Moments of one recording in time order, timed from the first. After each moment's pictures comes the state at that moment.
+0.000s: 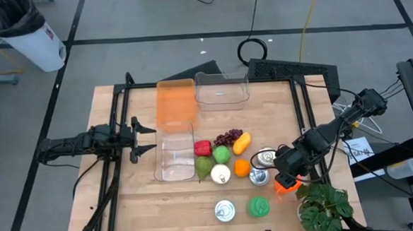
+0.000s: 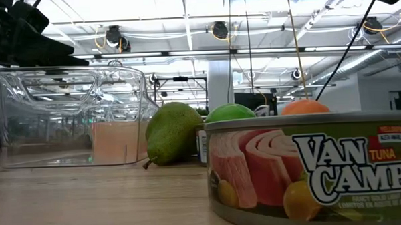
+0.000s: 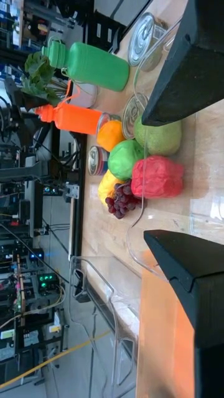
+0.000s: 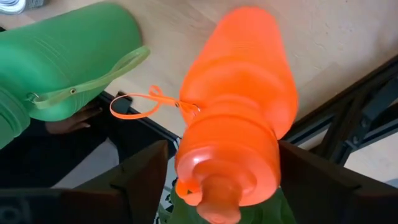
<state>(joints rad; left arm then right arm) 0.02 0.01 0.12 -0.21 -0.03 -0.03 0.54 1.23 1.10 -1.19 -0.39 1.54</state>
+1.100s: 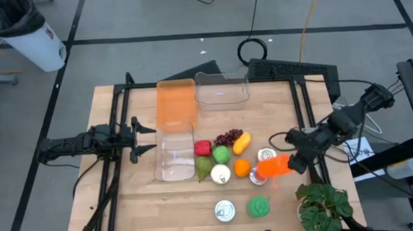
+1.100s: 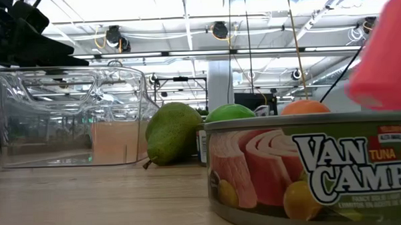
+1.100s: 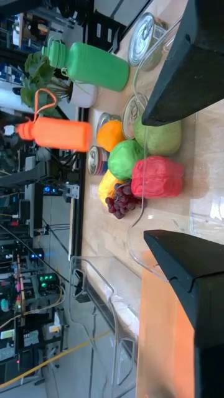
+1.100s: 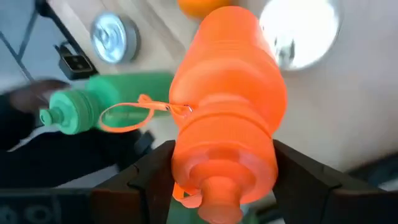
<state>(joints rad) 0.02 0.01 0.12 -0.21 -0.03 -0.03 0.54 0.94 1.10 -1.22 -0.05 1.29</state>
